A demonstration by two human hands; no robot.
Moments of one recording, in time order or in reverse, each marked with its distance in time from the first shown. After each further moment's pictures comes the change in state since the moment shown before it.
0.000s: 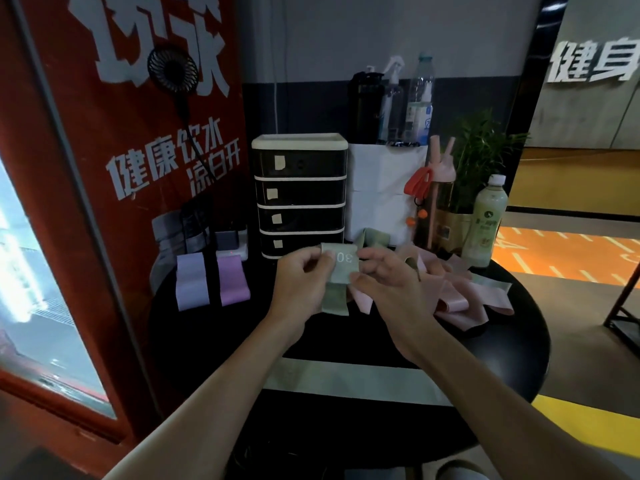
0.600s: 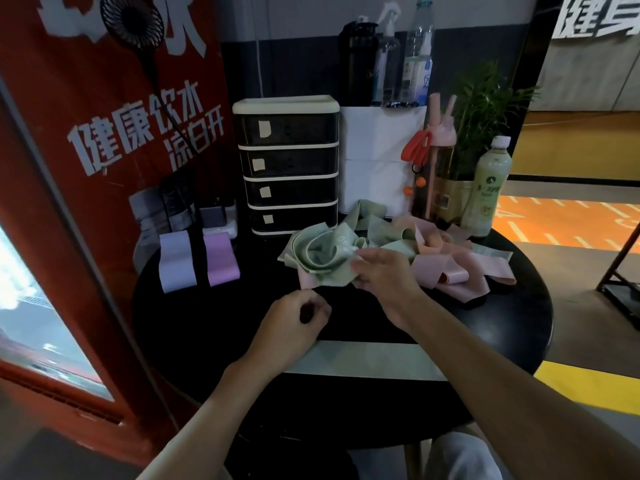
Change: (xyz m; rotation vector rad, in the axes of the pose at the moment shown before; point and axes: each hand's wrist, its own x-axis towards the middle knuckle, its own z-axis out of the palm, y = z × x) left_hand -0.027 -0.089 -0.022 0.544 -0.269 0.069; right_hand 0.032 0.052 -0.011 -0.028 0.078 0.329
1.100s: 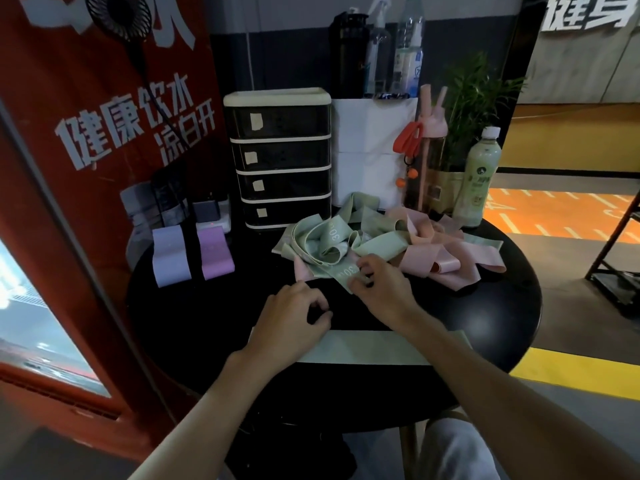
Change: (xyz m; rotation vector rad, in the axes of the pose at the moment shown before) left_hand -0.005 0.010 0.002 0.341 -0.059 0.100; right_hand -0.002 0.038 -0.021 -0.862 0.052 -0.227
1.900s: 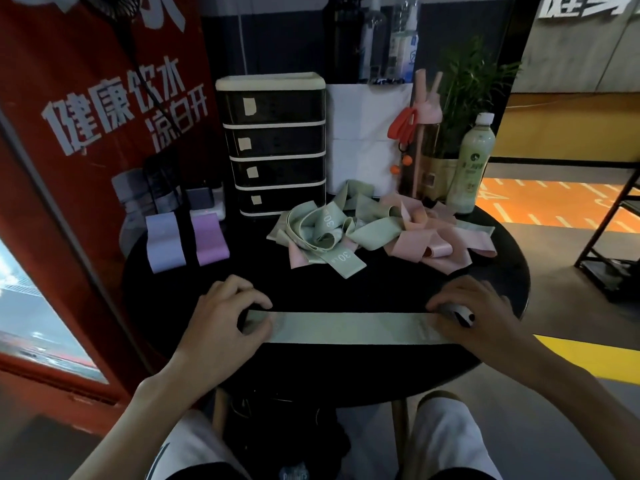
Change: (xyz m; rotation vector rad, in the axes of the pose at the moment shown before) left_hand -0.059 -0.048 -0.043 -0.014 0.143 0.052; right_hand -0.091 0.071 -0.094 -0.200 -0.031 -0.170
